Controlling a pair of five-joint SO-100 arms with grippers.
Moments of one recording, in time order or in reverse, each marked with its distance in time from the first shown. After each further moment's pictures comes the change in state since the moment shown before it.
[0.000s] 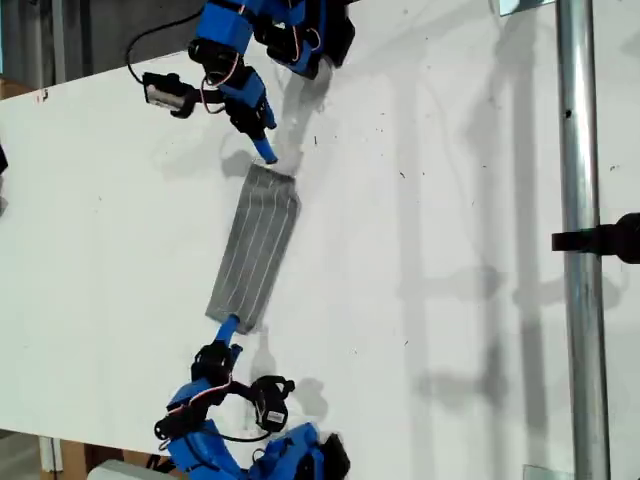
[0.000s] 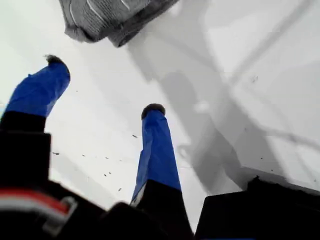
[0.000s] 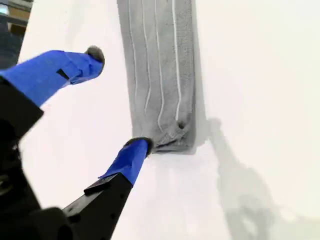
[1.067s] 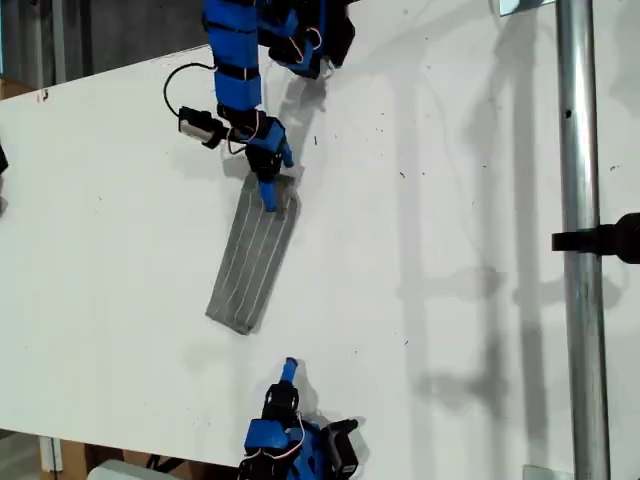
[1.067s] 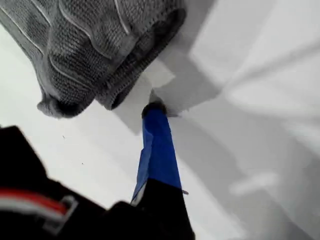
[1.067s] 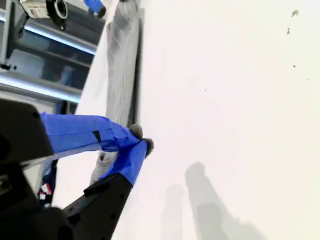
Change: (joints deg) arm 0 16.0 84.1 68.2 -4.7 -4.3; arm 1 -3.1 -38.7 1.6 -39.5 17.5
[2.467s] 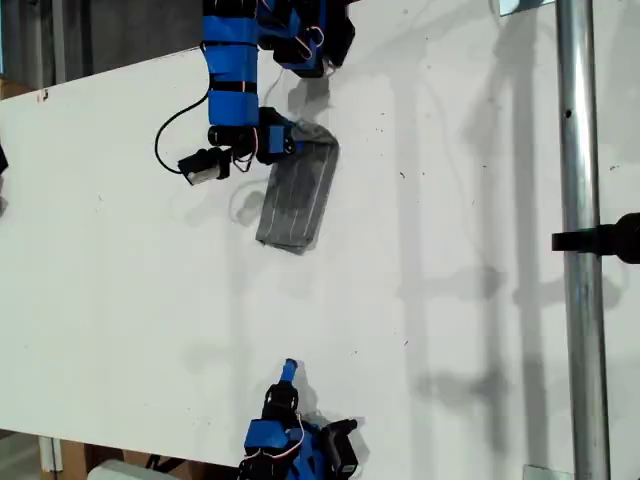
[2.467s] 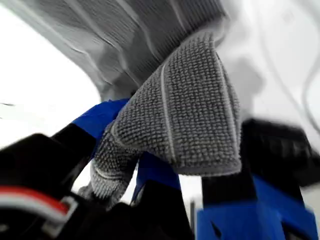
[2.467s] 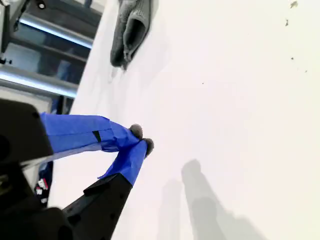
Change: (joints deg) arm 0 -0.9 0.0 0.1 1.1 0.0; arm 1 -12.7 -5.6 -30.8 50.9 -18.0
